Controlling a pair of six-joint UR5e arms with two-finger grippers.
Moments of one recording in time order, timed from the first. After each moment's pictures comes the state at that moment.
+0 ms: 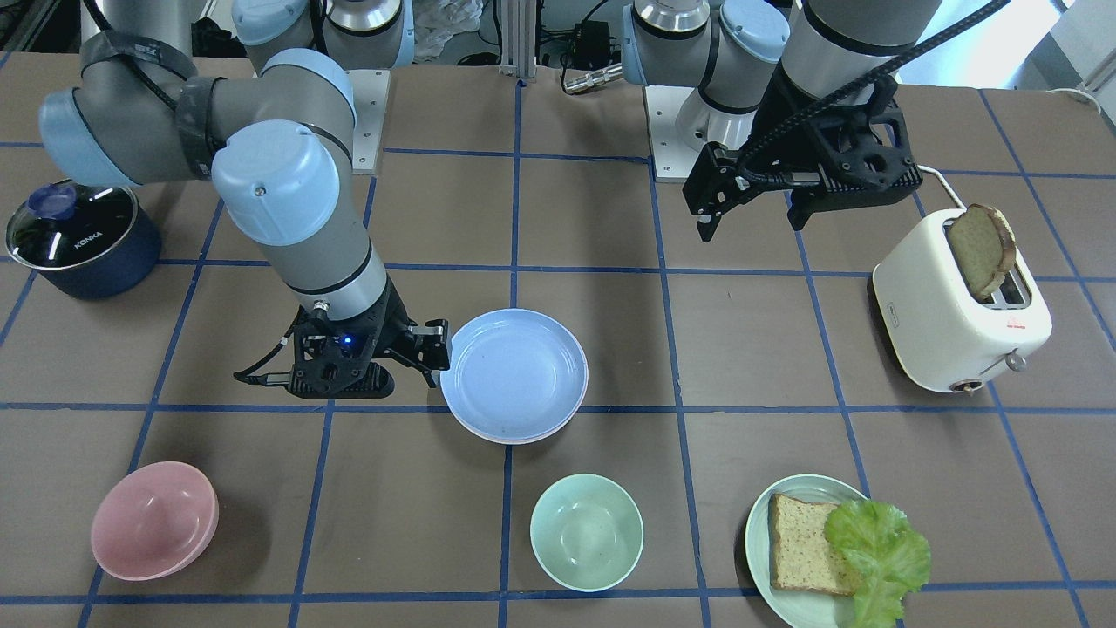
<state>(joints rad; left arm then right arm) -1.60 -1.62 -1.46 -1.62 1.56 -0.20 1.71 -1.28 1.61 -1.99 -1.47 0.15</state>
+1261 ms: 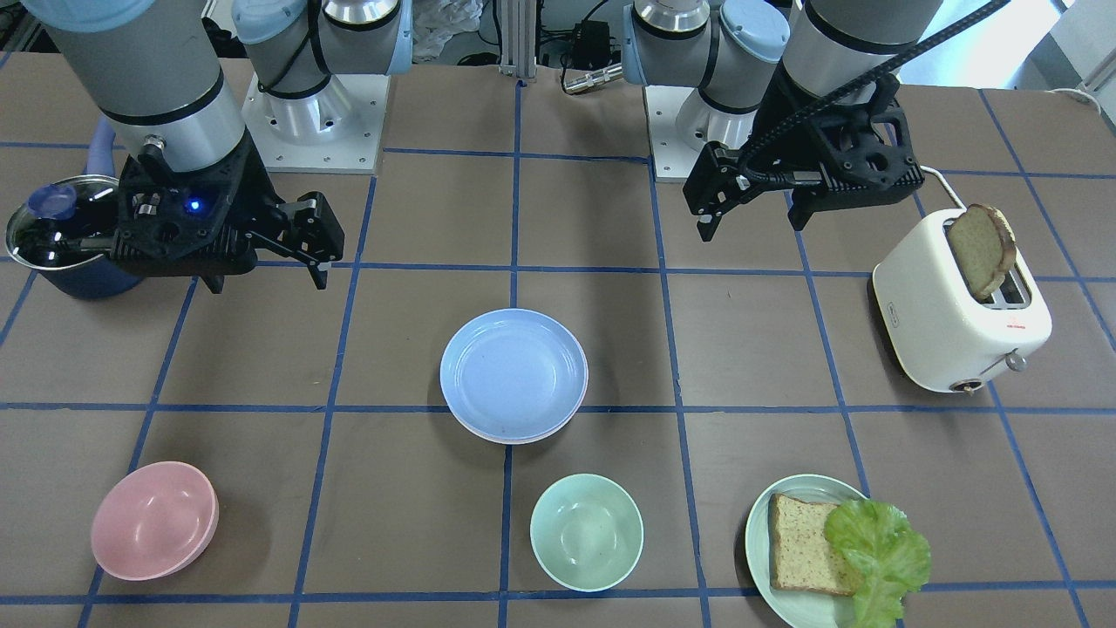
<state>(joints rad) -1.60 -1.62 -1.45 -1.62 1.56 -0.20 1.62 -1.46 1.48 -1.64 -1.58 -0.03</state>
